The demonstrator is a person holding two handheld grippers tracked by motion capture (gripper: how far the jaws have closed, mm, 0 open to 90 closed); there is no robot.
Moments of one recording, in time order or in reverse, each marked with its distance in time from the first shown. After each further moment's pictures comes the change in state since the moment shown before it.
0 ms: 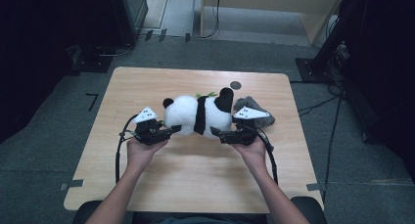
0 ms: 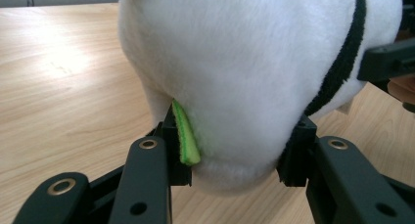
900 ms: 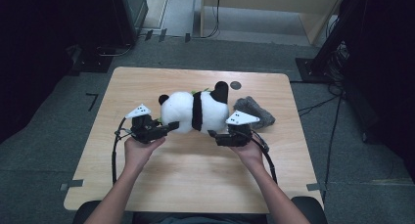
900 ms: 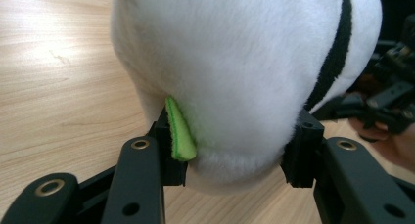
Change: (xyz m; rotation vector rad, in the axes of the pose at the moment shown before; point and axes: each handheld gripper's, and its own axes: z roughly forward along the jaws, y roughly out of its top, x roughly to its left) left arm -0.004 0.003 -0.001 -0.003 -0.015 -0.105; right arm 0.008 -0.010 0.017 0.034 -0.095 -0.153
